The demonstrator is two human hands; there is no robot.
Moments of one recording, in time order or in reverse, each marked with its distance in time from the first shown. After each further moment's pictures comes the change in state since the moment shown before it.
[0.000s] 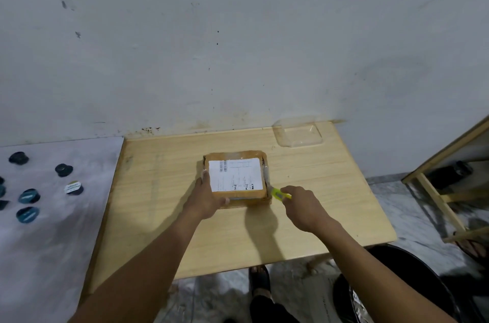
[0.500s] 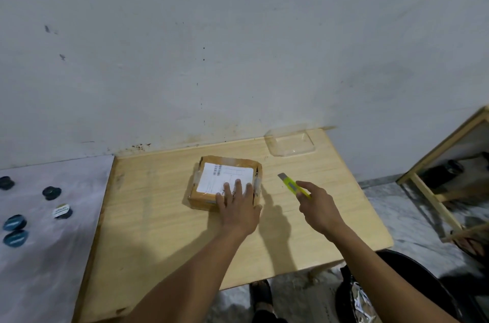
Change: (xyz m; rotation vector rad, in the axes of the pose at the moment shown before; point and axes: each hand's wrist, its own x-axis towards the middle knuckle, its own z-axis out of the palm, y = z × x) left_hand -0.008 0.079 0.070 0.493 0.014 0.204; right_hand 0.008 0.036 -0.022 0.418 0.247 0.065
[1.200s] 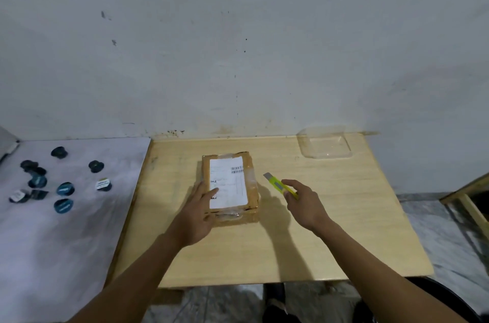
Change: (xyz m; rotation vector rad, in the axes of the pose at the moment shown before) left_hand -0.046 -0.184 -0.004 -0.361 0.321 0.229; right_hand 0.034 -0.030 0.070 -0.006 -0.214 -0.138
